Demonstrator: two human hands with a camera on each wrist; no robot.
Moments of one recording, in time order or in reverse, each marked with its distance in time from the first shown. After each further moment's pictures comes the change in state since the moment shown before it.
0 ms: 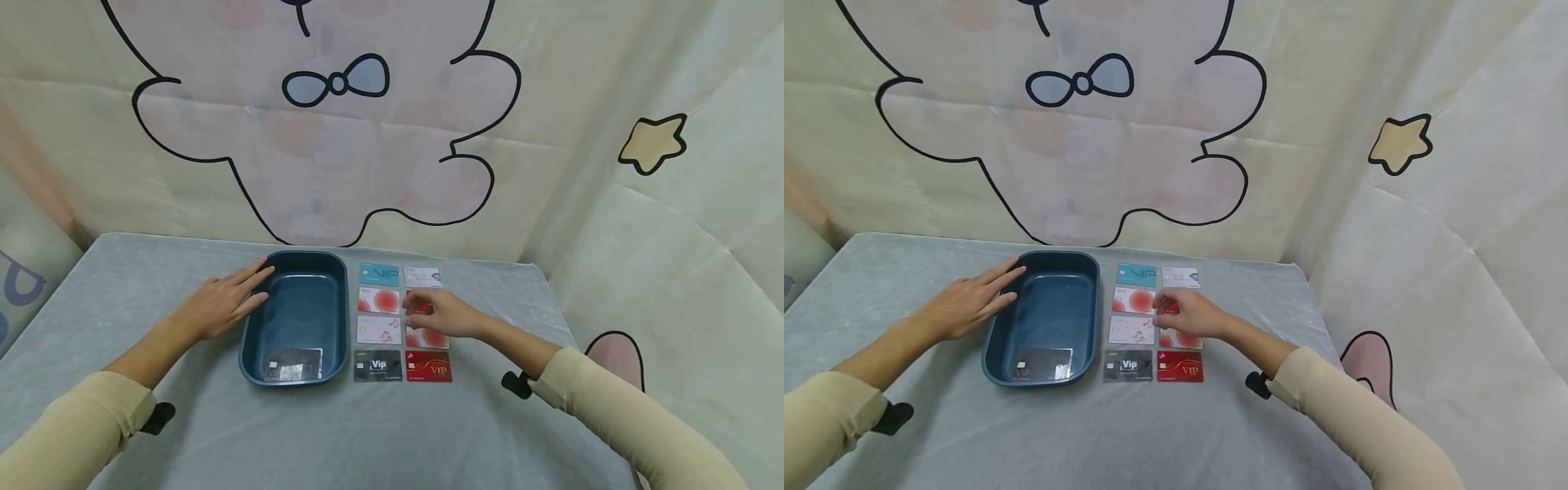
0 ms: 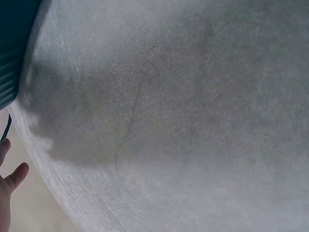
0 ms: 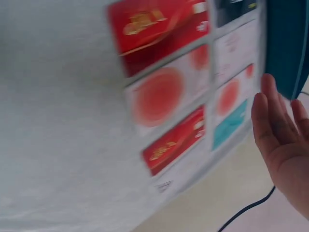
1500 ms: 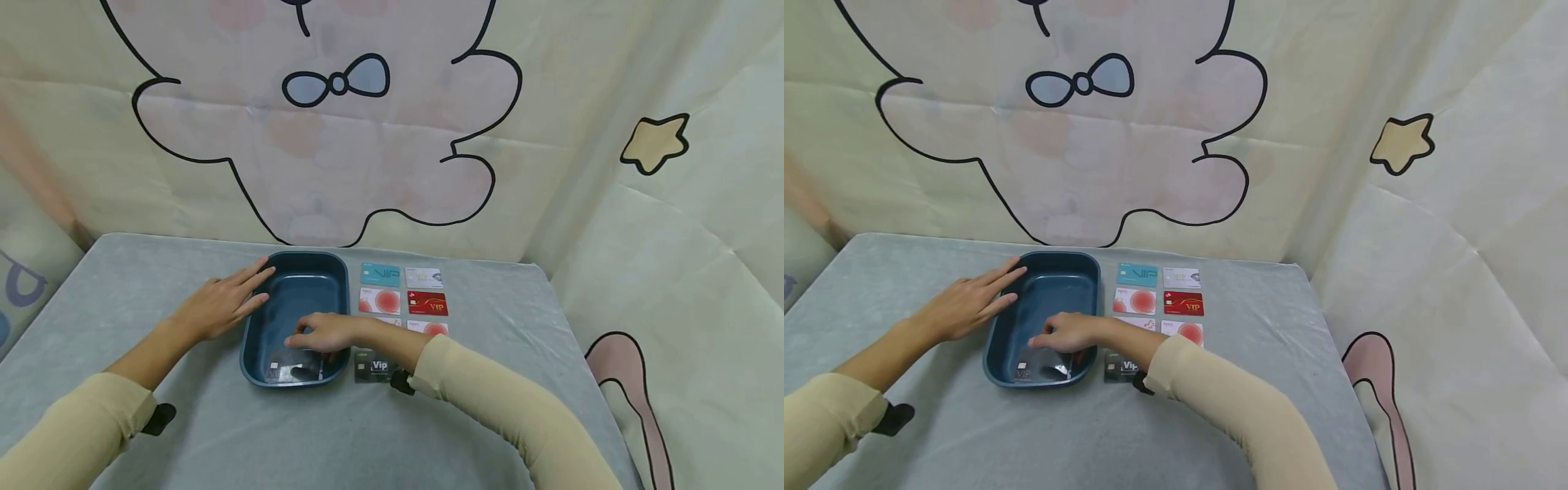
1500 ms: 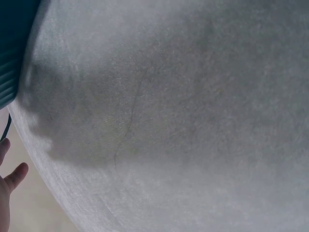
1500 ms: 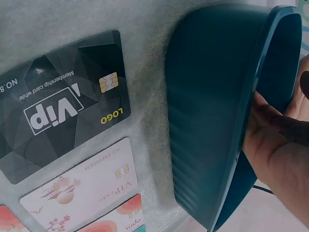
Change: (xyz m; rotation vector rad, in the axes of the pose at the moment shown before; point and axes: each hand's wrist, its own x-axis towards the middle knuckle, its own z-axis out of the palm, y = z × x) left_hand 0.000 -0.002 0.001 0.011 0.023 0.028; right_hand 0.097 -0.109 0.098 0.033 -0.434 0.151
